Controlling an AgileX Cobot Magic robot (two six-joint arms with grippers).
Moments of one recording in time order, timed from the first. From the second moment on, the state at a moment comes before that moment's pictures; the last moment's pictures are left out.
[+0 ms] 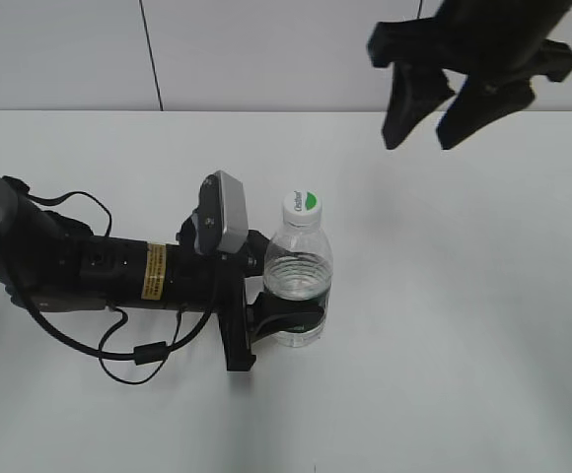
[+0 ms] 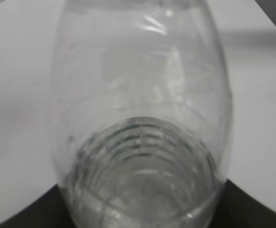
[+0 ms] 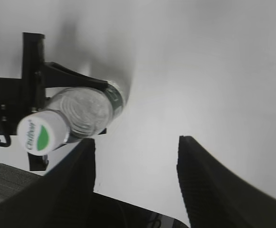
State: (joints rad) left arm -0.43 2.16 -0.89 1.18 -1.03 -0.33; right arm 0.50 1.73 -1.57 0.18 1.21 0.11
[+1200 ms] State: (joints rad) left arm -0.43 2.16 -0.89 1.18 -1.03 -0.33; right arm 0.71 1.91 -1.66 0.16 1.22 0.13
